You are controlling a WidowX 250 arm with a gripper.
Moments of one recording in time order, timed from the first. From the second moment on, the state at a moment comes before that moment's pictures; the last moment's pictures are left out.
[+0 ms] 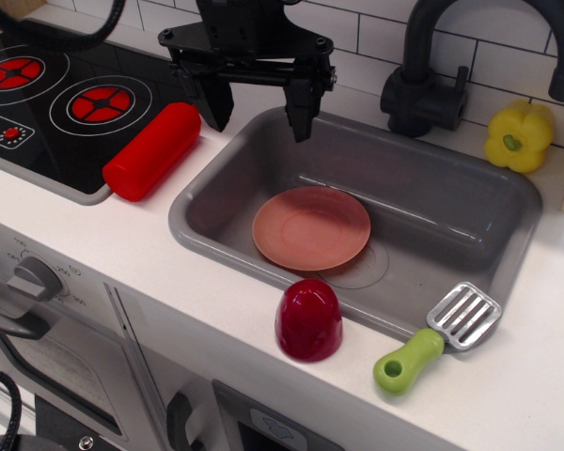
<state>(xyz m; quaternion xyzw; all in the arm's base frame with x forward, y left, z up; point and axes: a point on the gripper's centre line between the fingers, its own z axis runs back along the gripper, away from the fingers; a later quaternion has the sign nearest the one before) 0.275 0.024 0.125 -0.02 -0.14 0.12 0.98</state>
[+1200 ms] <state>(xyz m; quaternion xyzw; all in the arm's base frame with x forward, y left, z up) 0.219 -0.093 0.100 -0.03 -0.10 0.00 0.99</state>
